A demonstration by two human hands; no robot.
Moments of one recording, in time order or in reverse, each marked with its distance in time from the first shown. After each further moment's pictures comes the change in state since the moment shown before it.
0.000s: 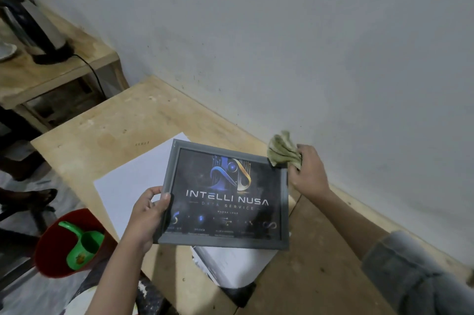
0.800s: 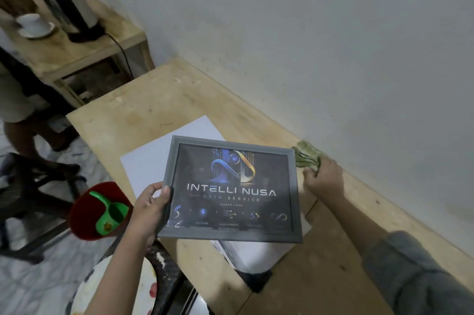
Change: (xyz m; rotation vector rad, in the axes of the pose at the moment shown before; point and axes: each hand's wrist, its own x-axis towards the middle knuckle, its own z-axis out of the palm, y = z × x) left_hand 0.001 -0.038 -0.042 0.010 0.140 -0.002; right_hand -0.008 0.036 0.053 -0.221 -0.134 0.297
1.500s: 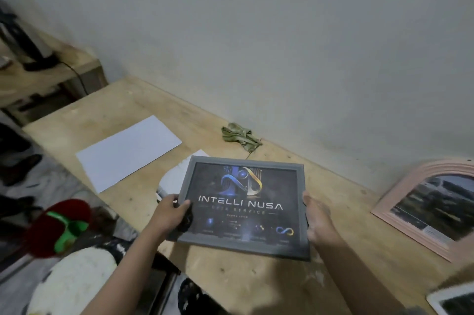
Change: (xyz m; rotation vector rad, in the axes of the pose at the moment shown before) left_hand -0.156 -0.060 0.107 0.474 -0.227 0.029; right_hand -0.206 0.171 -0.077 1.213 0.040 0.715
